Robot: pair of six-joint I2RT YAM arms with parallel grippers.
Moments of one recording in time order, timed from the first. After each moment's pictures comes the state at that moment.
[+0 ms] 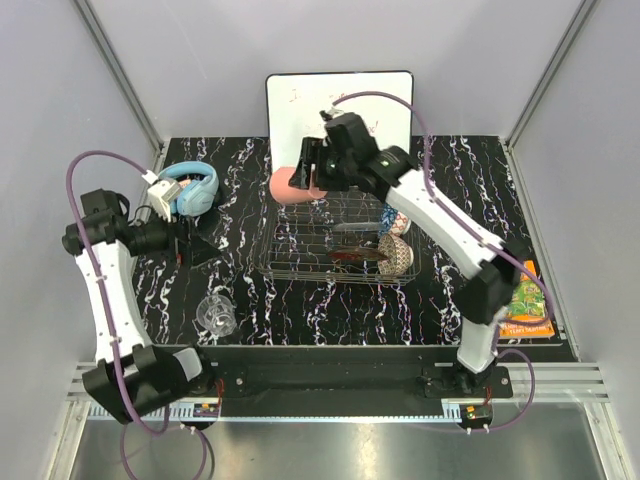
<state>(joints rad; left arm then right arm) 0.44 1.18 1.25 -1.31 1.05 0.69 0.72 1.80 1.91 -0.65 -0.08 0.61</state>
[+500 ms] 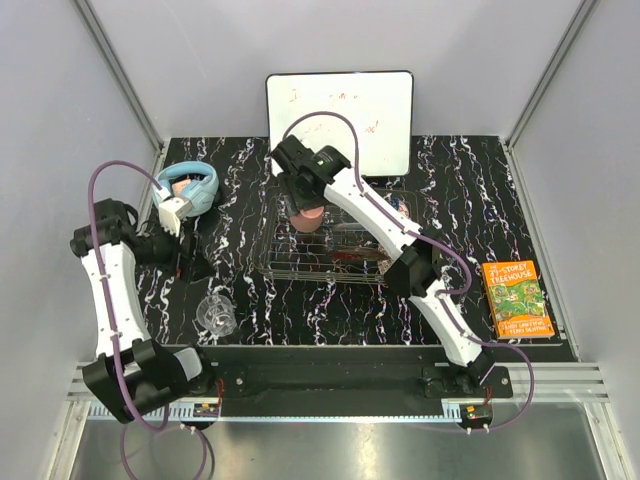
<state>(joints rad) 0.44 1.16 1.17 -1.33 0.82 0.80 0.82 2.43 2.65 -1.27 0.29 0.38</state>
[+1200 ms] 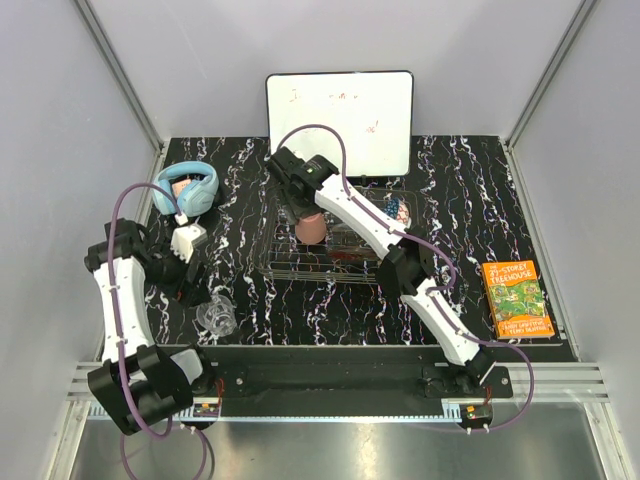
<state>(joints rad) 0.44 1.09 0.97 -1.29 0.61 1.00 0.83 2.53 2.68 -1.27 0.31 0.33</state>
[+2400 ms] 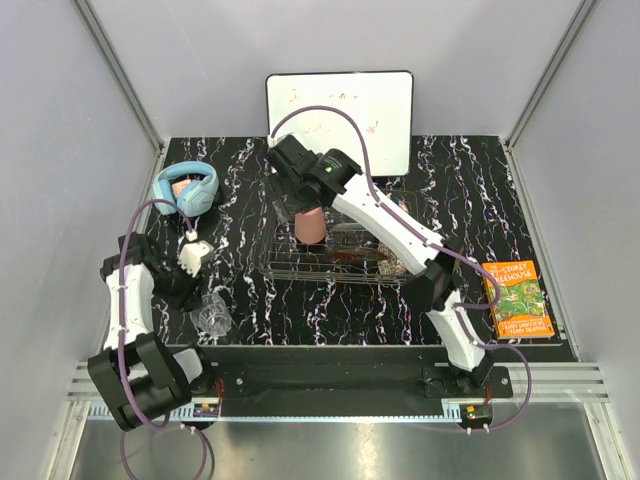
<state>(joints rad) 0.44 1.11 0.77 -1.10 0.50 1.05 0.91 2.23 2.52 -1.23 0.33 0.31</state>
